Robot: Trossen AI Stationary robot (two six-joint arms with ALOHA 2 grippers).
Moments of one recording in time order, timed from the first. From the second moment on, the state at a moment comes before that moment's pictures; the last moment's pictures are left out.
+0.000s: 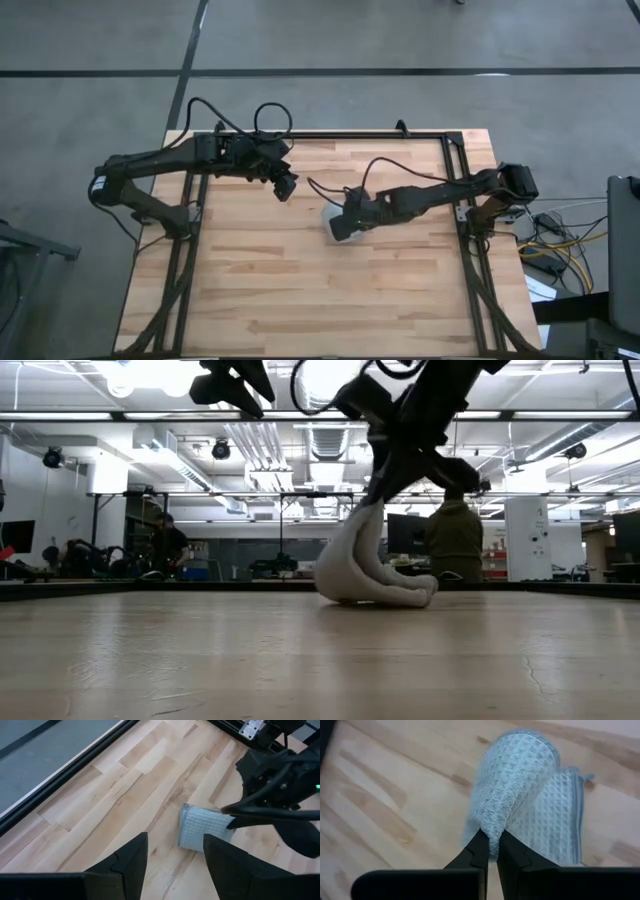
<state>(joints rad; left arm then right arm) 0.15 1.33 1.47 -0.90 -0.19 -0.46 0.09 1.65 1.19 -0.55 0.21 1.20</state>
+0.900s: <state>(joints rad) 0.15 1.33 1.47 -0.90 -0.19 -0.45 0.10 1.63 0.88 -0.52 0.20 1.39</state>
